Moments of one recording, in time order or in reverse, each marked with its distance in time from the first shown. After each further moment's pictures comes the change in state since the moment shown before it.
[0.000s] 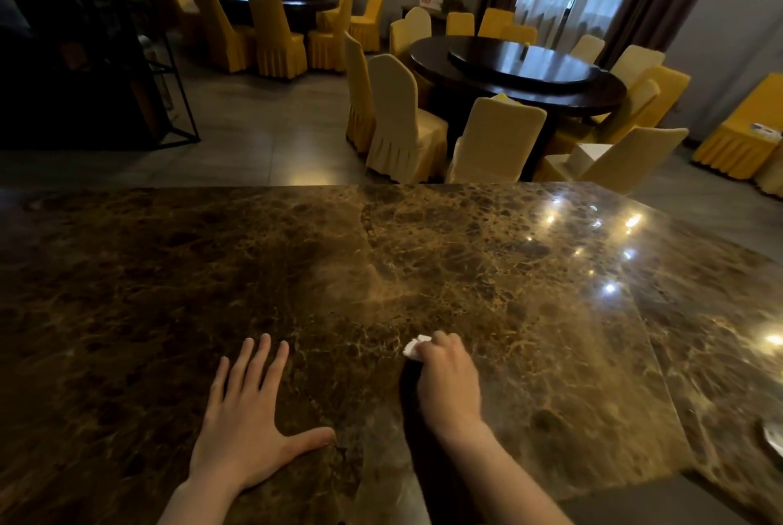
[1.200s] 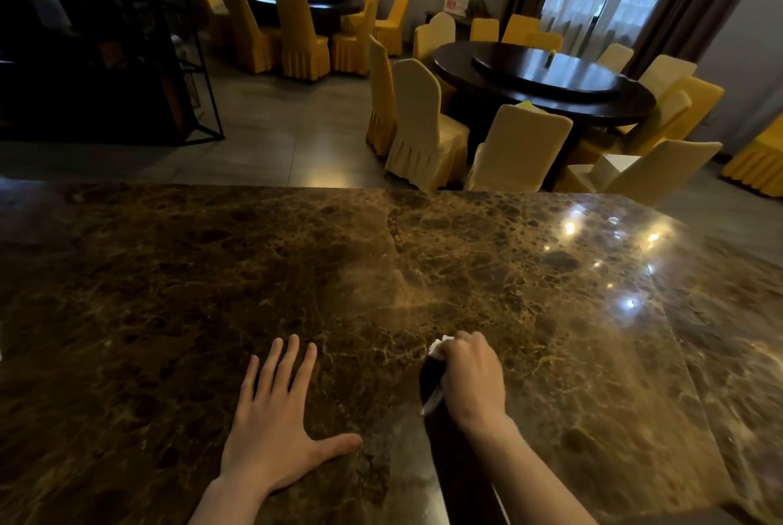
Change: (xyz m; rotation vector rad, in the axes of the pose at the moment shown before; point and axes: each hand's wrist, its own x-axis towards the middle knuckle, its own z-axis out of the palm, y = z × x) left_hand -0.002 -0.003 0.001 -0.042 0.028 0.026; right_hand 0.020 -0.003 -0.003 -0.061 -0.056 -0.057
